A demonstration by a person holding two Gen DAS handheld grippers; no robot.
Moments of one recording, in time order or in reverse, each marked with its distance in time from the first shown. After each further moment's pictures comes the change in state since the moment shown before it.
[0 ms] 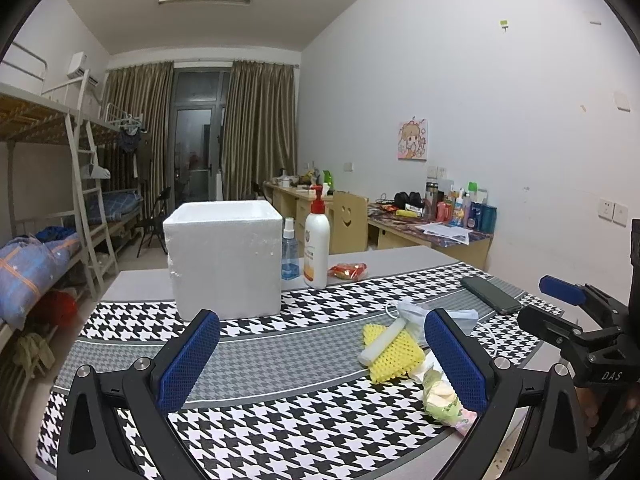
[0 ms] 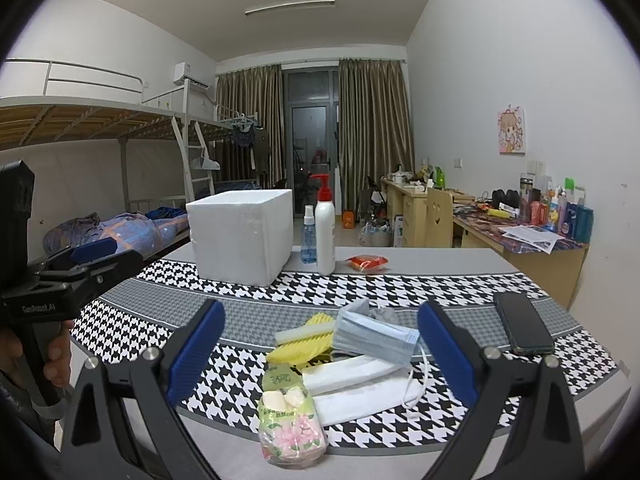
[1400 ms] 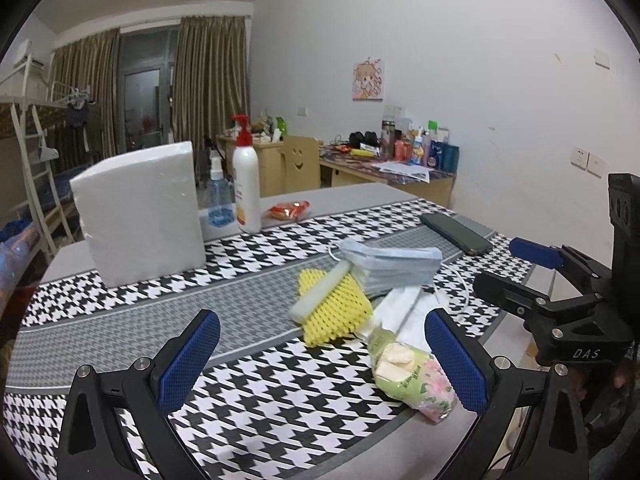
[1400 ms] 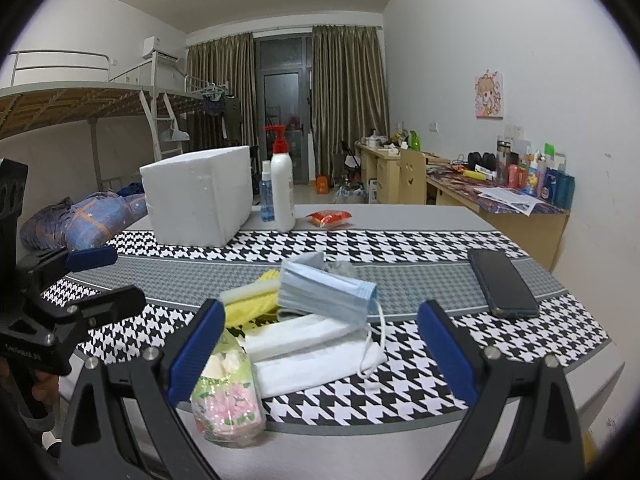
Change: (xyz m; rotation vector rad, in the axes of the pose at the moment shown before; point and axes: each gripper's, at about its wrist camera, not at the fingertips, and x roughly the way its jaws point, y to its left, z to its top) left arm 0.059 -0.051 -0.028 0.070 0.214 -0.154; right arm 0.023 -0.035 -0.025 0.036 0.135 -0.094
